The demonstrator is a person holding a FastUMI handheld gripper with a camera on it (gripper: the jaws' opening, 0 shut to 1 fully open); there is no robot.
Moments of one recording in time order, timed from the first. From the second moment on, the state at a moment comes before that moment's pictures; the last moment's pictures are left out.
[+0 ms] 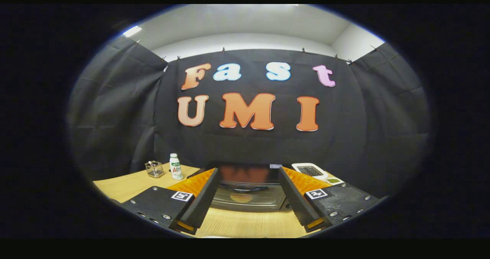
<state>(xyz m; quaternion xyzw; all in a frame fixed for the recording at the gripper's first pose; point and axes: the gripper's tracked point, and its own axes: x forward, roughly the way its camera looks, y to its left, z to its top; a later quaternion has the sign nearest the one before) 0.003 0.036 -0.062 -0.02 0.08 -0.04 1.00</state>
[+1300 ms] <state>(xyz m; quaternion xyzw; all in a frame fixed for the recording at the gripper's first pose) -0.044 0.031 -0.011 0.02 0.08 -0.05 1.00</state>
